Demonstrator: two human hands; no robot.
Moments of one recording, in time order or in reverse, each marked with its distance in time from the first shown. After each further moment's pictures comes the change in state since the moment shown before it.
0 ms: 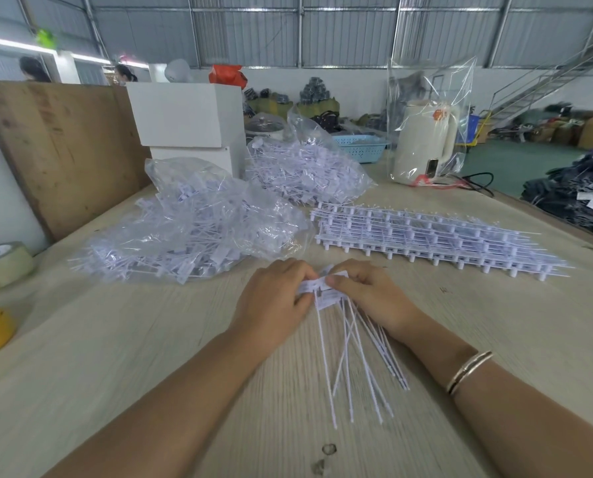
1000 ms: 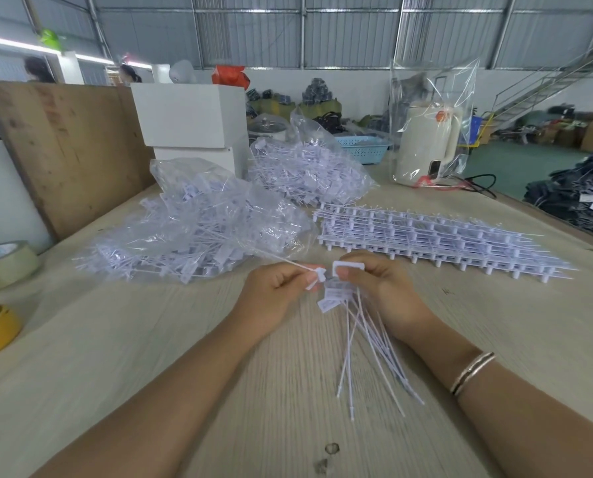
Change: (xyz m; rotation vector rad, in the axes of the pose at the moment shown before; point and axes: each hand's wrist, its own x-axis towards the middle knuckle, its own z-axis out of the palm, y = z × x) left_hand 0.002 -0.008 -0.003 -0.718 -0.004 -0.319; right_hand -0.001 -0.003 -0.003 0.269 0.125 -0.086
